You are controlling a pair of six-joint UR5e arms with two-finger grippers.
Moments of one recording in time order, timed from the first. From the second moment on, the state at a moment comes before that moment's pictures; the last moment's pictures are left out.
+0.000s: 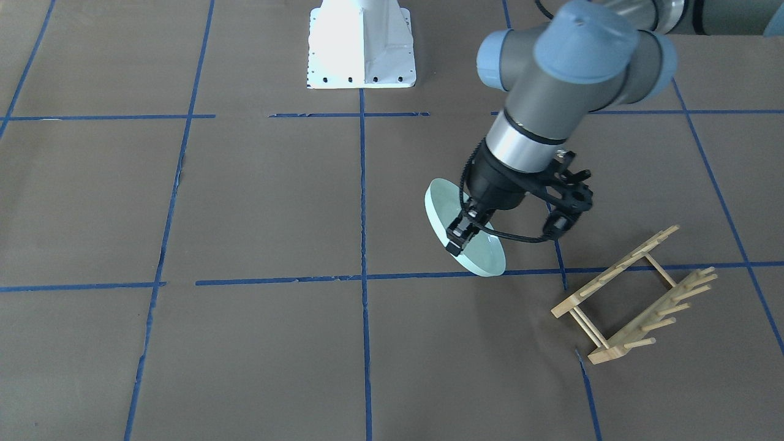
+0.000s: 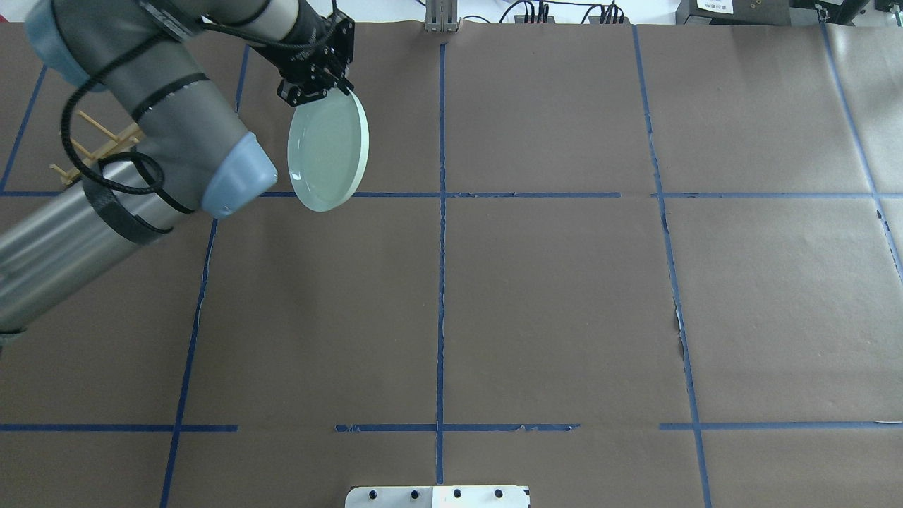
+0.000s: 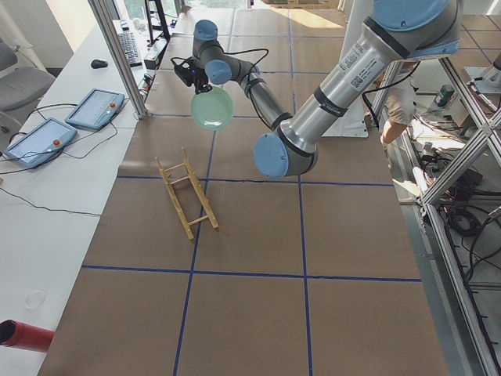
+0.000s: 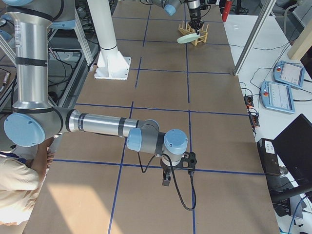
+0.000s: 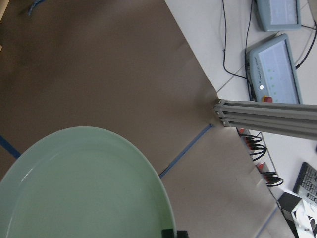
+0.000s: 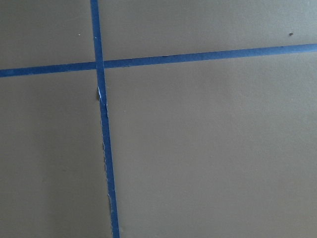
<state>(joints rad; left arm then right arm) -0.84 -2.38 -1.58 -1.67 -2.00 -1.85 1.62 -1.63 1.56 -1.62 2.32 -0.02</state>
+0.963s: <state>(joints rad) -0.46 -2.42 -1.48 -1.18 -1.68 -1.58 1.62 -1.63 1.56 -1.62 2.32 -0.02</state>
